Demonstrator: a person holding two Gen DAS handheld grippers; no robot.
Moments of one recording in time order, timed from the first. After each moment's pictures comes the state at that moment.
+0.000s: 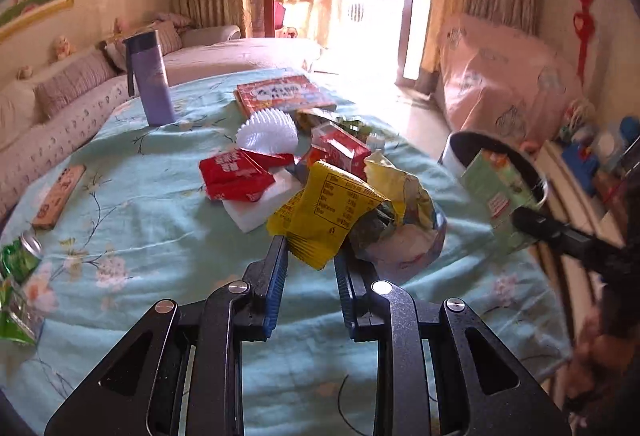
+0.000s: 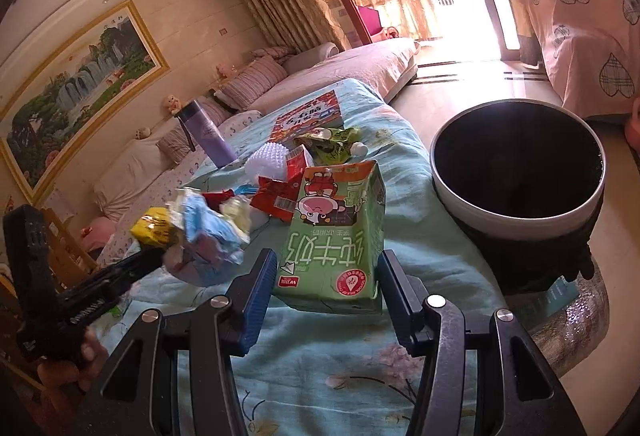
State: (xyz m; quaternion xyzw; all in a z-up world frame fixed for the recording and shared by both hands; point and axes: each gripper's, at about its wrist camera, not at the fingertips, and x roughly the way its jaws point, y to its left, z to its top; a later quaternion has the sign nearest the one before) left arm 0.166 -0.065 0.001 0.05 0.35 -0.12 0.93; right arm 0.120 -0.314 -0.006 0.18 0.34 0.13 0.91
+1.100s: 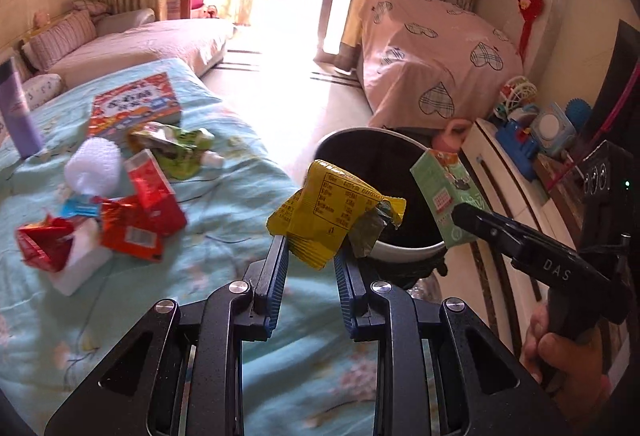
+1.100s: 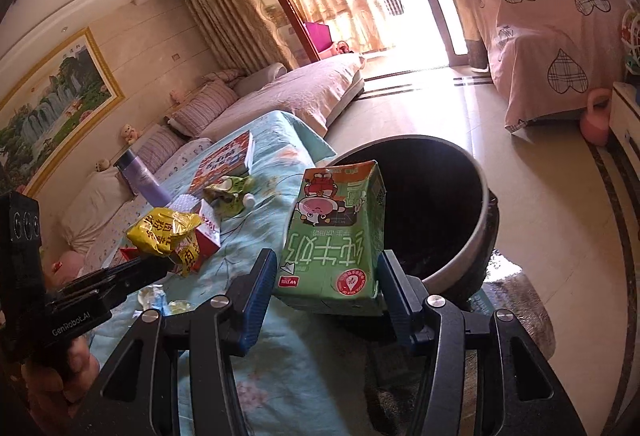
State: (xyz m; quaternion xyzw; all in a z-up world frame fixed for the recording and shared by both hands) left arm 0.215 -0.225 0.014 0.03 0.39 -0.26 0.88; right arm 0.143 -0.444 -0.007 0.19 0.34 0.03 0.92
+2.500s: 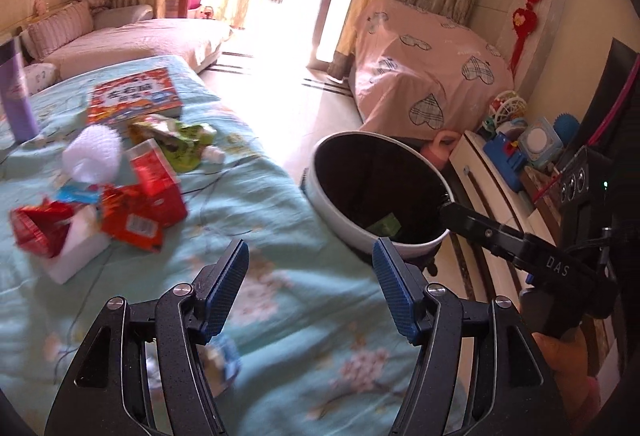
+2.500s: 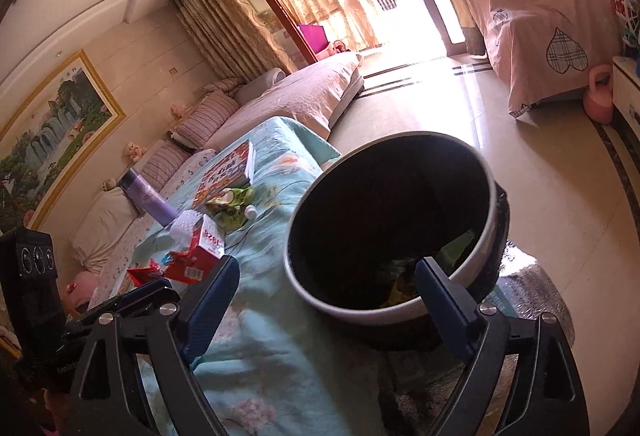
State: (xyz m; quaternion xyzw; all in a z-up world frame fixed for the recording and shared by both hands) left arm 0.206 -0.187 0.014 -0.01 0.38 -0.27 0.89; right arm 0.142 -0.436 -0.013 0.24 0.33 0.05 0.91
